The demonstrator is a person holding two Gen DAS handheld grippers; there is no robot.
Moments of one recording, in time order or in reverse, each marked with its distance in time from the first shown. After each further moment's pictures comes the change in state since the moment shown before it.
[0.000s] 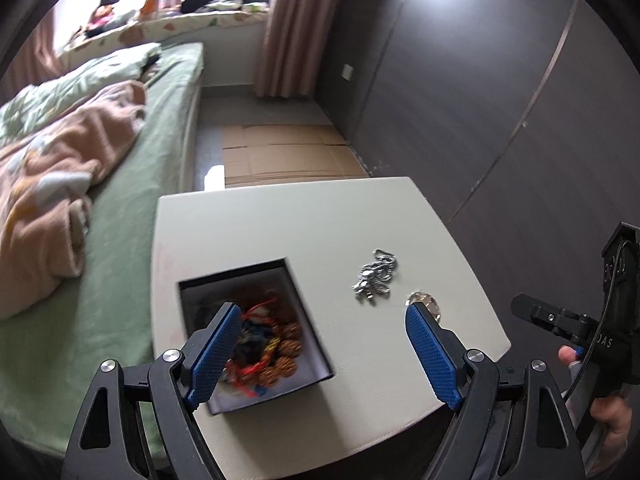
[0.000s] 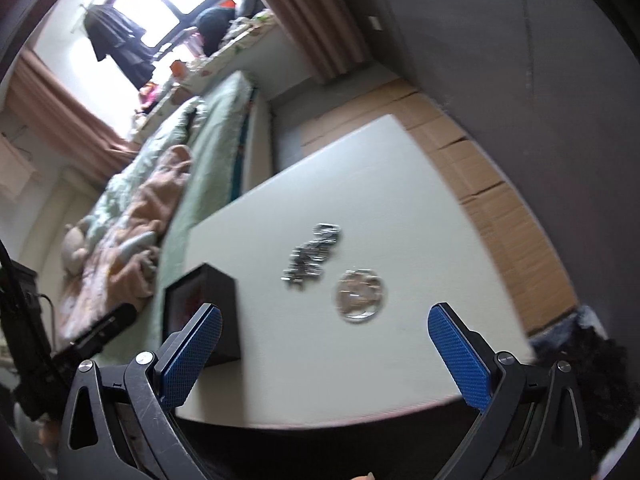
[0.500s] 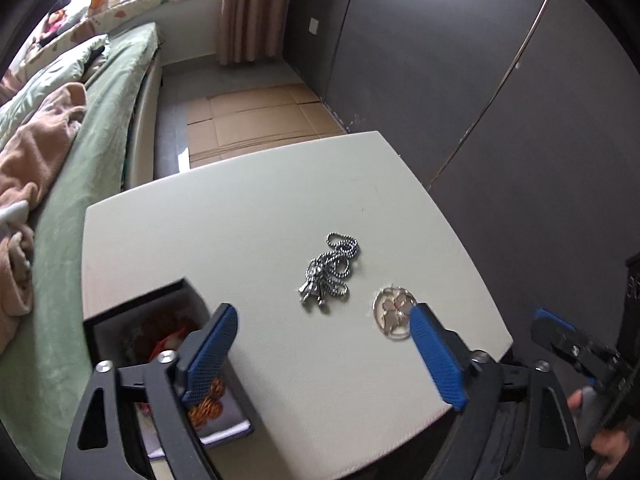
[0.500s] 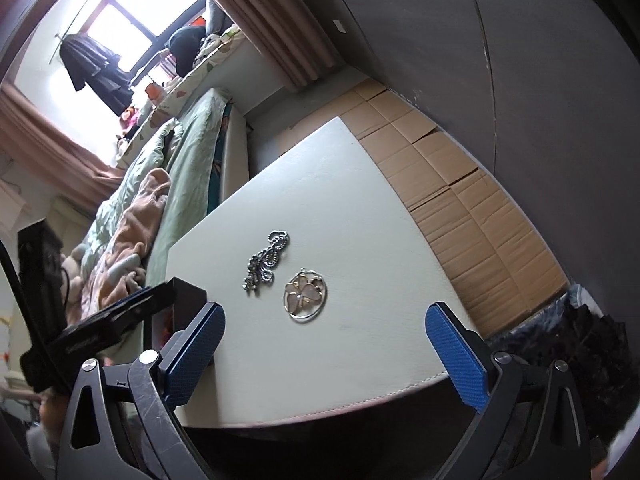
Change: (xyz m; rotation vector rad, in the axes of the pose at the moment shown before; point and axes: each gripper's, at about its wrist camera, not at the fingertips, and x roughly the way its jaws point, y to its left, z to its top) left arm 0.079 -0.054 0.025 0.084 0.177 -0.008; right arm -0.009 -0.051 -0.006 0.099 -0.027 0.000
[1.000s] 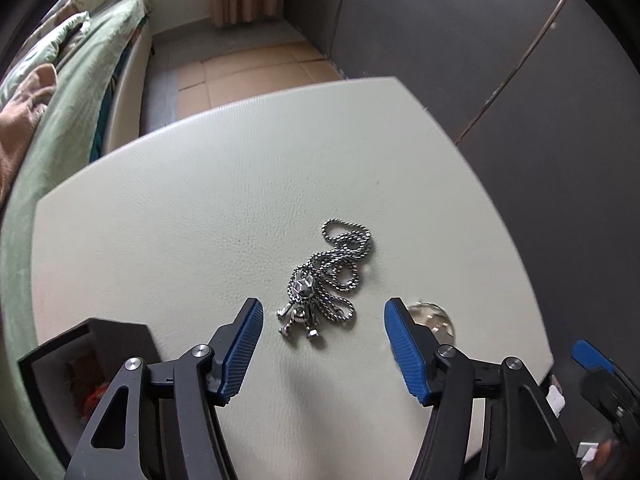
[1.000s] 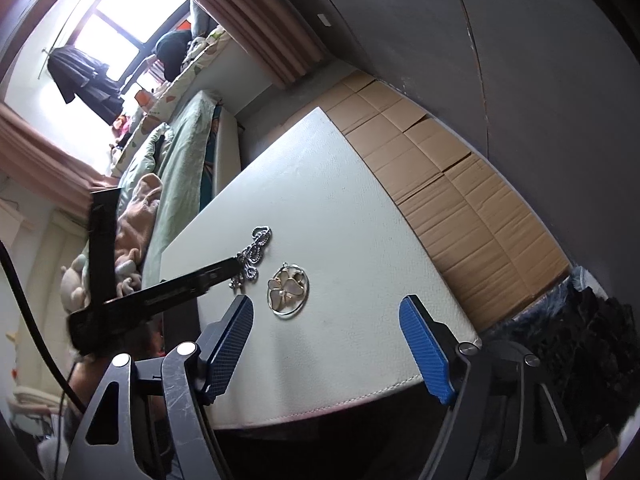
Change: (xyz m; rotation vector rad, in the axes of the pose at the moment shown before) left arm 0.086 -0.003 0.011 -0.004 0.148 0.037; right arm 0.009 -0.016 -0.007 0.052 0.016 -0.001
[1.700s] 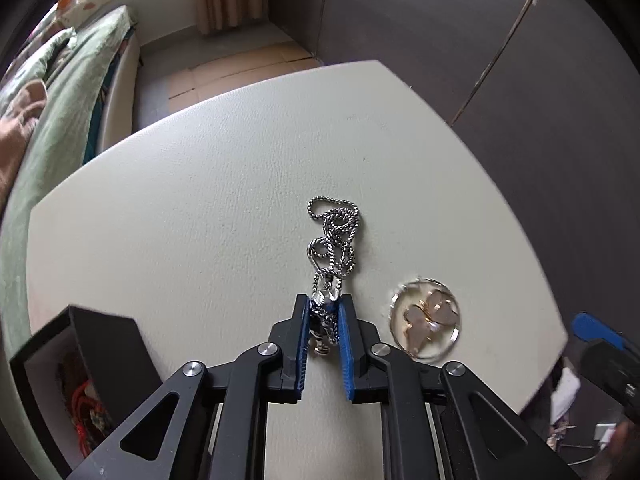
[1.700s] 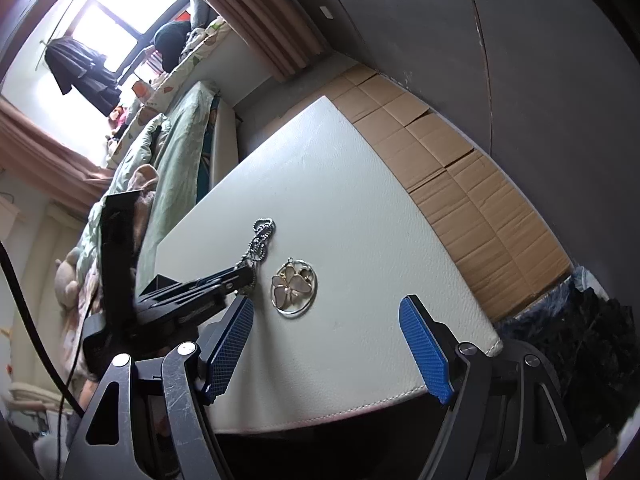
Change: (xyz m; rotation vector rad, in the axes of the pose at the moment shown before) left arm -0.007 -0.008 -0.019 0.065 -0.019 -0.009; right arm 0.017 0.011 0.000 -0.008 0.029 -0.016
